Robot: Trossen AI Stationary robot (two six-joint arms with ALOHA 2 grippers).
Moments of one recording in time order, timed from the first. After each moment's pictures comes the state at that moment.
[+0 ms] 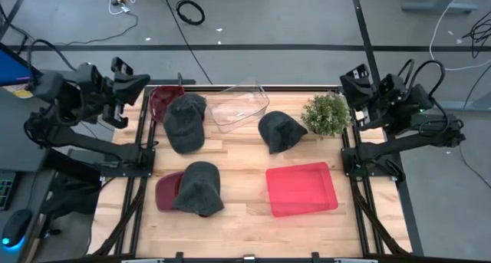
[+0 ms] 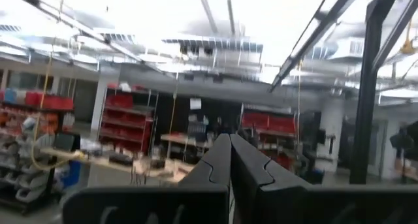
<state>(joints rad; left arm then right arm) -0.08 0.75 1.31 -0.14 -0.32 -0.06 0.04 0.76 0.96 0.51 0.18 0.05</state>
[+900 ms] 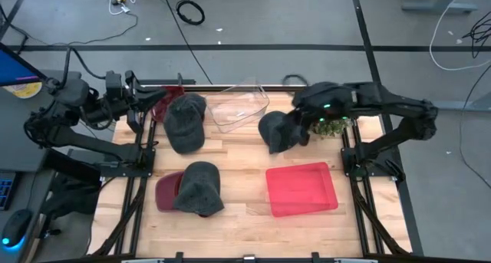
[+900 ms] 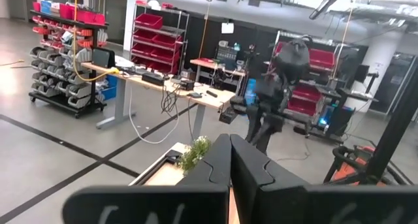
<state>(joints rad) -0.08 0.75 1.31 -0.49 -0.43 -0.20 -0.02 1.36 1.71 -1.12 0.13 0.32</state>
